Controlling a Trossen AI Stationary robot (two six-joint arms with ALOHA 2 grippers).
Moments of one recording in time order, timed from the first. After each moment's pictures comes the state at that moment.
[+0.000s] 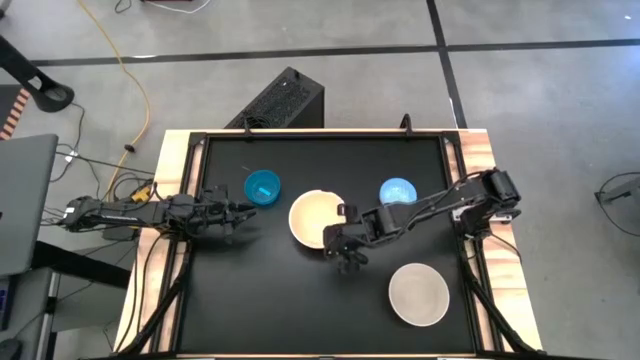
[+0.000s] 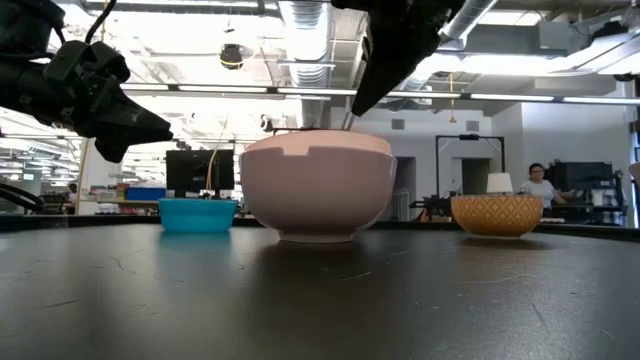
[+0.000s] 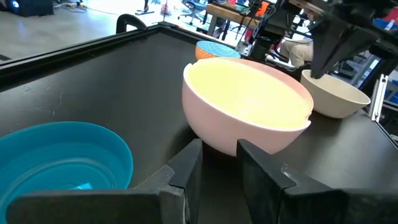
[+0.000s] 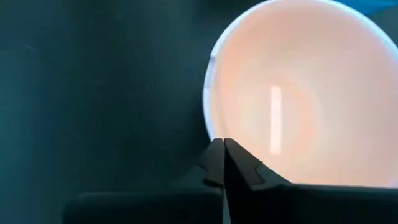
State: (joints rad) left arm -0.02 0.18 0.01 0.05 -0.25 -0.31; right arm 0.24 1.72 1.42 -0.69 0.23 0.15
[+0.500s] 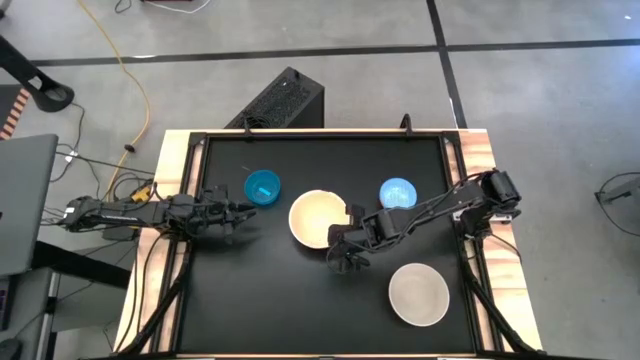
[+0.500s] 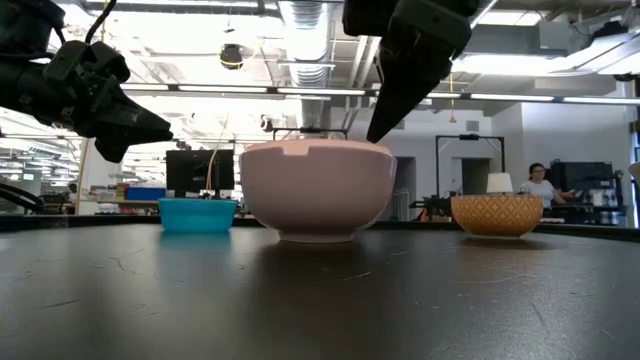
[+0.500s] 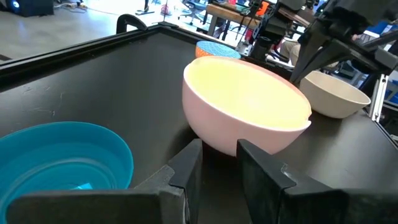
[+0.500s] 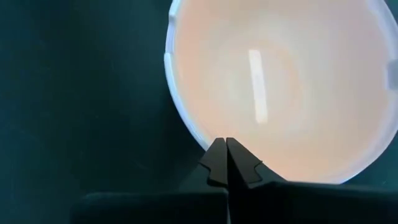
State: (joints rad) left arm -0.02 0.18 0.01 0.05 -0.25 -0.31; right arm 0.27 1.72 1.34 -0.69 0.34 0.27
